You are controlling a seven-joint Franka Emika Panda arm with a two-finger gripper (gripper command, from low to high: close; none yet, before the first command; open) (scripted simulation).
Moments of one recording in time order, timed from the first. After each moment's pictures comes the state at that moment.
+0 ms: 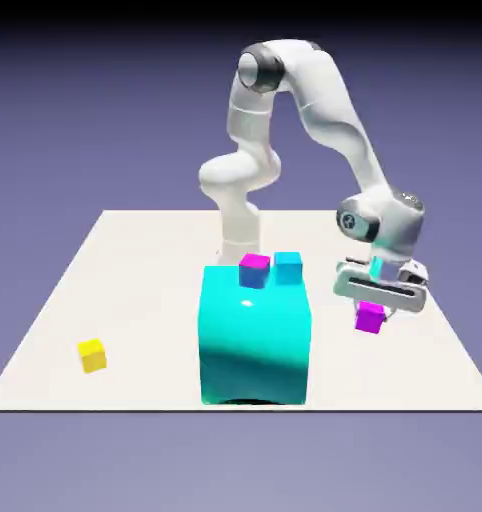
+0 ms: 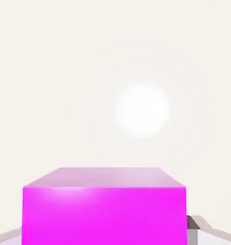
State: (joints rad) arm 0.58 0.26 0.03 -2.28 -0.31 2.41 -1.32
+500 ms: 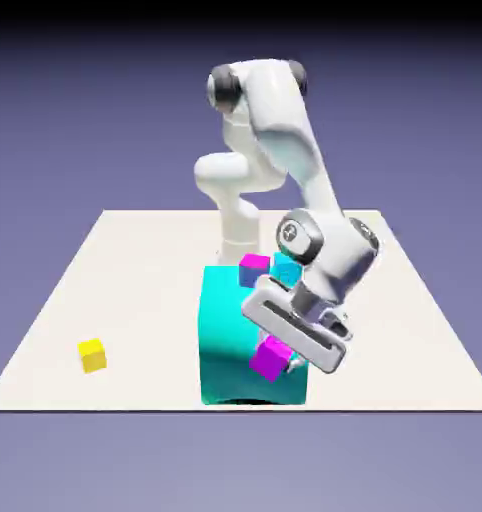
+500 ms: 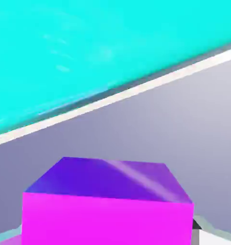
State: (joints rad) arm 0.04 0.43 -0.01 -1.96 -0.67 2.20 -1.36
